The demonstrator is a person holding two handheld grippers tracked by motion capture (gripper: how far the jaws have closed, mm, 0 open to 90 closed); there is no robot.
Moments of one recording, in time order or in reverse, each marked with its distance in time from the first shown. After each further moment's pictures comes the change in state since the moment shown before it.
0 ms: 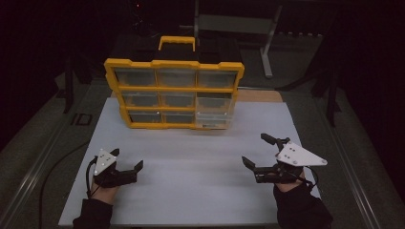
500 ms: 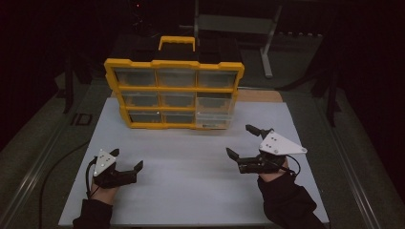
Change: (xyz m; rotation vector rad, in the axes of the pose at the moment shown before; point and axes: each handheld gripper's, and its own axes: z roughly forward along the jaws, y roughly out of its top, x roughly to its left) left arm 0.000 0.000 -0.002 -0.008 0.003 0.004; right arm 0.009 0.018 0.039 -0.014 0.015 0.001
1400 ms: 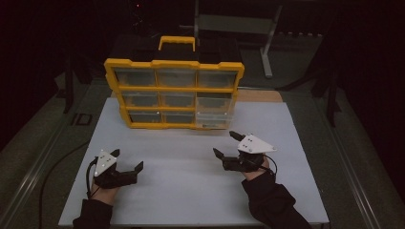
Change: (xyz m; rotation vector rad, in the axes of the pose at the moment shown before) left arm 0.000 -0.002 0.001 0.006 -0.009 0.000; right arm 0.008 -0.042 0.051 0.106 -0.020 0.021
